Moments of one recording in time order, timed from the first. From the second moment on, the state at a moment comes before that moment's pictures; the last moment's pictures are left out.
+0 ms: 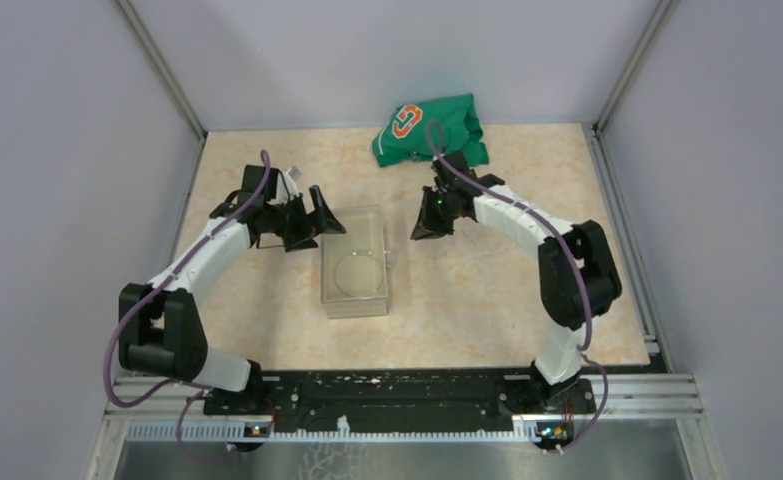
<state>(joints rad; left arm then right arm) -0.20 1.45 1.03 -0.47 0.45 -0.52 0.51 1.82 1.37 -0.55 -0.32 0.65</state>
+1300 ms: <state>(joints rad) -0.19 1.43 1.38 -0.62 0.32 -0.46 0.54 1.53 1.49 -0.71 0.22 0.38</state>
